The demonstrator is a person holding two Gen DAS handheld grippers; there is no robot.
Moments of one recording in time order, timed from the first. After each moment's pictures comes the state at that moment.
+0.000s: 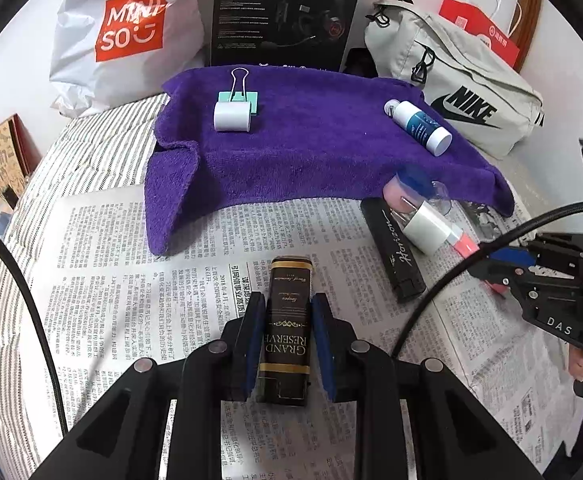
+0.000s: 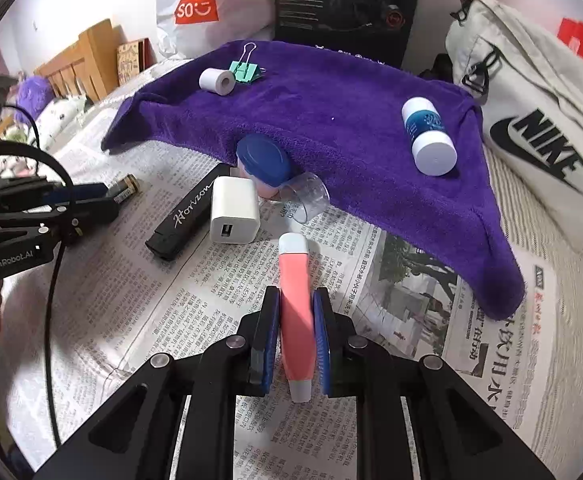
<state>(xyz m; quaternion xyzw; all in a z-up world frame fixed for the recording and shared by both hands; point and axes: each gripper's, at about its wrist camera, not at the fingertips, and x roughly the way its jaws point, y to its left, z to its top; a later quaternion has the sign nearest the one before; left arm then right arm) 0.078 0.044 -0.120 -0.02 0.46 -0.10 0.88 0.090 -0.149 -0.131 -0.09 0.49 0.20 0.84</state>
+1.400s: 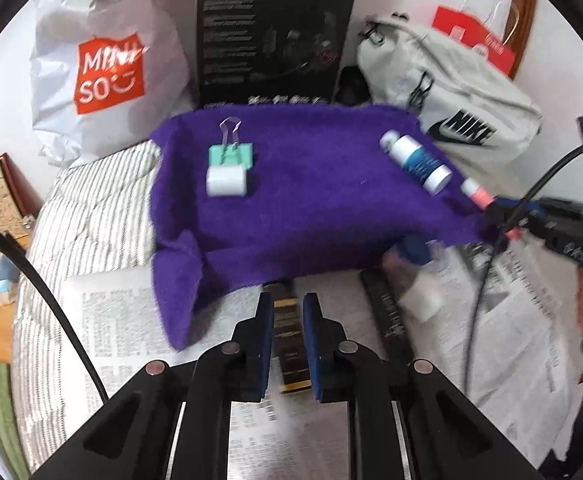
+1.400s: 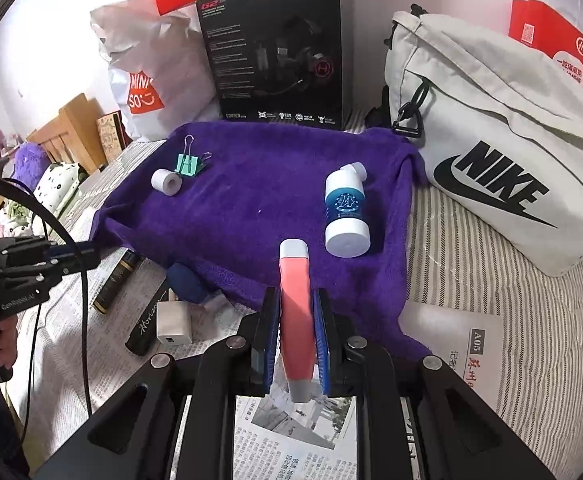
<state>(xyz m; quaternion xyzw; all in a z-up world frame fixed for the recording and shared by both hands) 0.118 0.039 -0.089 0.02 0.46 -0.10 0.88 0.146 -0.197 -0.081 -0.03 0.45 0.18 0.87</state>
